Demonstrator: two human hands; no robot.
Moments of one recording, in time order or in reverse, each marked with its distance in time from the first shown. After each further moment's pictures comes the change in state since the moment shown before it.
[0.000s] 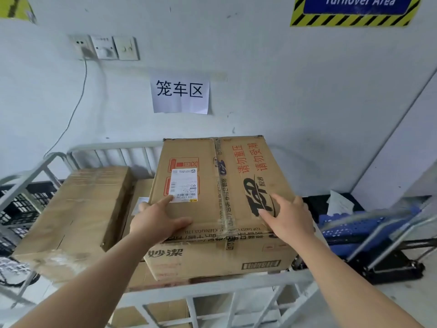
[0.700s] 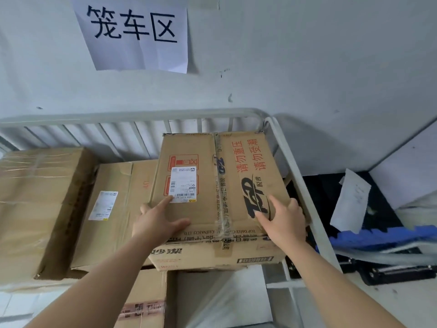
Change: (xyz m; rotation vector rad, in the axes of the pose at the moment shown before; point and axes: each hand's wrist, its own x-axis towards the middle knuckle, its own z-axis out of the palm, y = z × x) left_hand 0.250 0.067 0.137 0.018 -0.211 -0.128; right_hand 0.227 0.060 0.163 -0.024 -0.160 0.083
